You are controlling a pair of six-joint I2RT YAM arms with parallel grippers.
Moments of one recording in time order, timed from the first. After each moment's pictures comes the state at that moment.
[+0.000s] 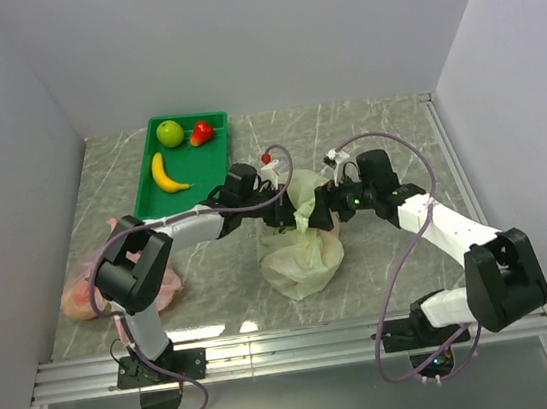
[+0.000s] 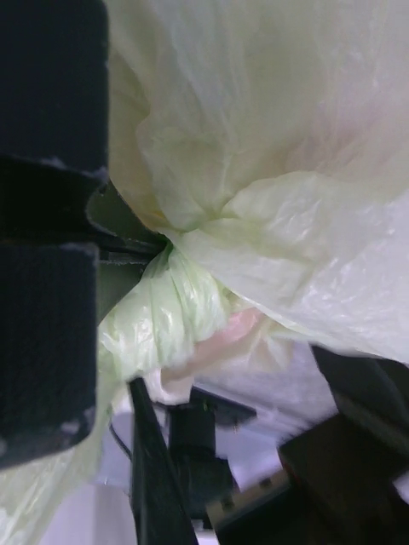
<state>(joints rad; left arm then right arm) -0.65 1.80 1.05 0.18 0.66 -0.51 0.32 1.31 0.78 -0.17 -0.60 0.05</state>
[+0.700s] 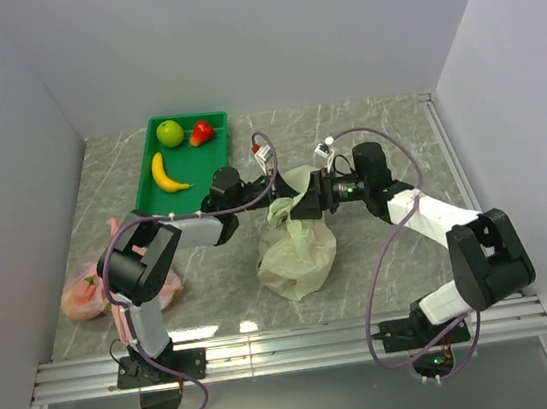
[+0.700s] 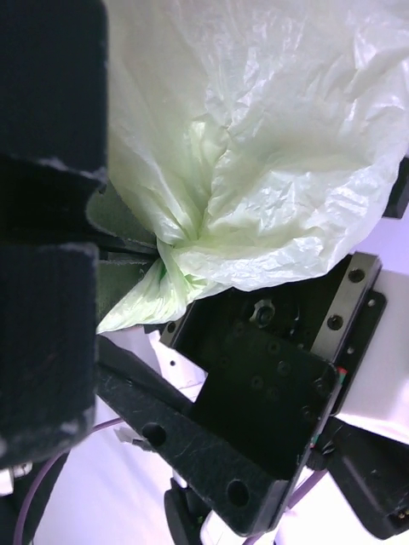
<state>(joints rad) -0.62 1.87 0.96 0.95 0.89 -1.15 0.32 1.43 0.78 0.19 -0.95 0.47</state>
